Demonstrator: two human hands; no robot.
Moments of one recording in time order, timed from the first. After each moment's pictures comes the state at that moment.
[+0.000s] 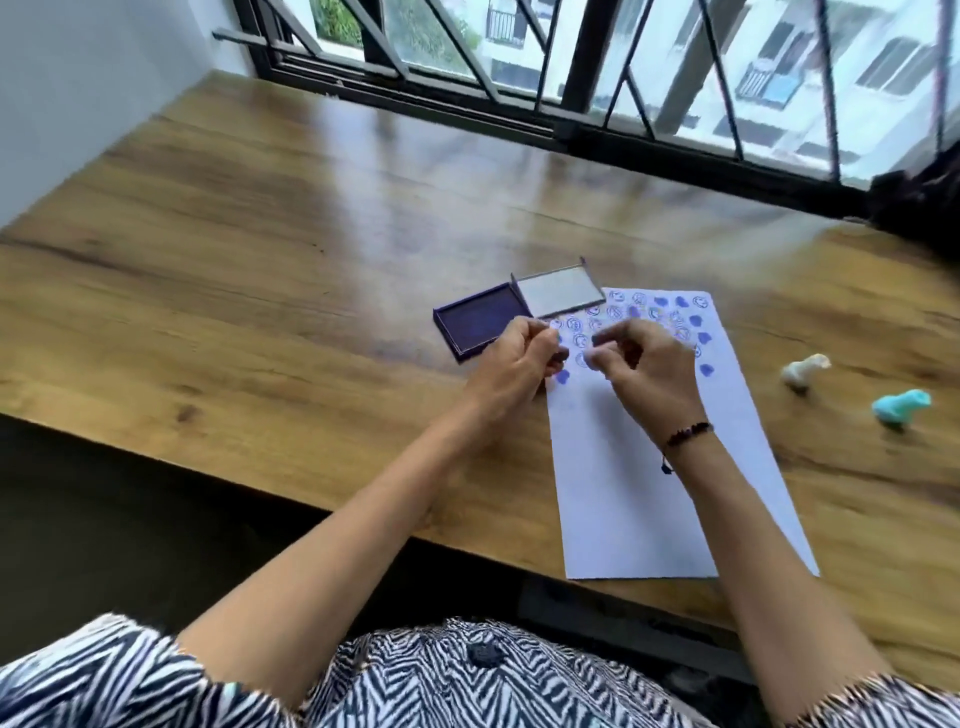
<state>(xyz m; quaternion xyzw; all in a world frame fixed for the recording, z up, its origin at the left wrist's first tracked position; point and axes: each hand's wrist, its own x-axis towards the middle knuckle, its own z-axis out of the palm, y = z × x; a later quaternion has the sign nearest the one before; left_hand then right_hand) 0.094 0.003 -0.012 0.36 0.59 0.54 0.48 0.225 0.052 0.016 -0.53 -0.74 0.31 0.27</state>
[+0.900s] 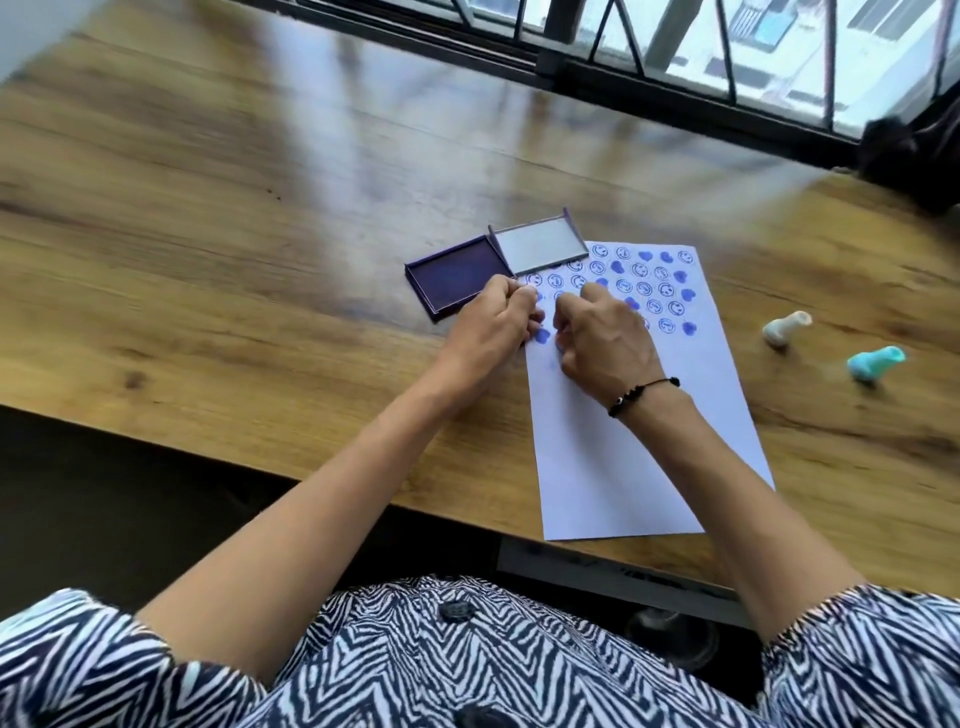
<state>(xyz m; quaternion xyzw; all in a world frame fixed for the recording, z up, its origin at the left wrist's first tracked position) 0.095 0.005 -0.002 0.37 0.64 0.50 0.45 0.210 0.047 0.008 -0.47 -0.88 0.07 0.08</state>
